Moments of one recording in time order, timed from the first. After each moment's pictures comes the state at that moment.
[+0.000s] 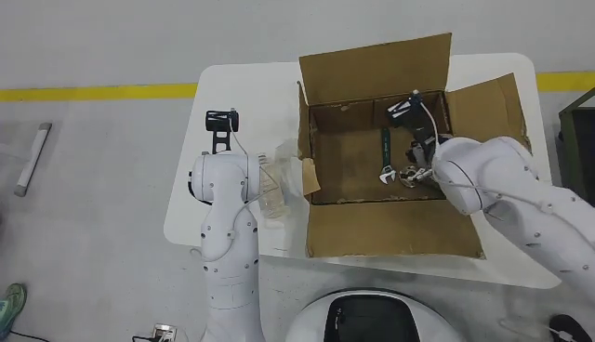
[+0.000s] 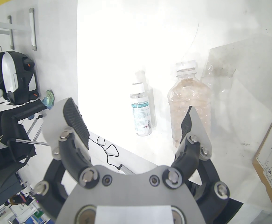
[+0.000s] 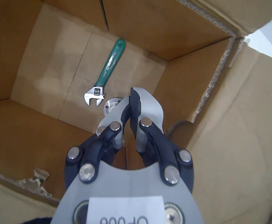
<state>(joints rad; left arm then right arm) 0.82 -1.73 -1.50 -1.60 2.06 -0.07 -1.42 -0.67 -0.96 0.86 -1.86 -1.11 0.39 1.33</state>
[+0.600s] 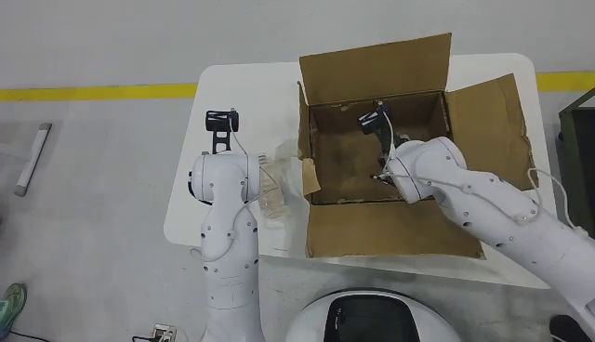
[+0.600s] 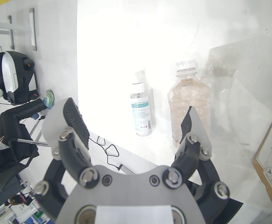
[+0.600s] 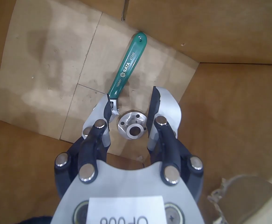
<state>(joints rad) 0.82 -1.73 -1.50 -1.60 2.06 -0.07 -1.42 -0.53 -1.10 0.66 -1.59 -1.11 0.47 1.29</state>
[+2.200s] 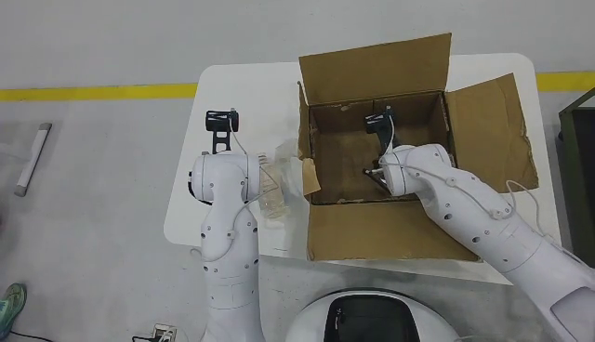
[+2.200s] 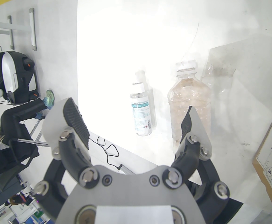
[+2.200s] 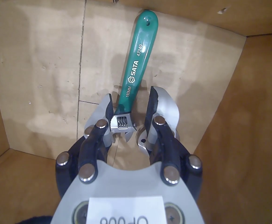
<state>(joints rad) 0.82 -1.73 -1.50 -1.60 2.06 -0.07 -1.42 -0.62 -1.22 0.78 -1.43 -1.09 0.57 1.20</state>
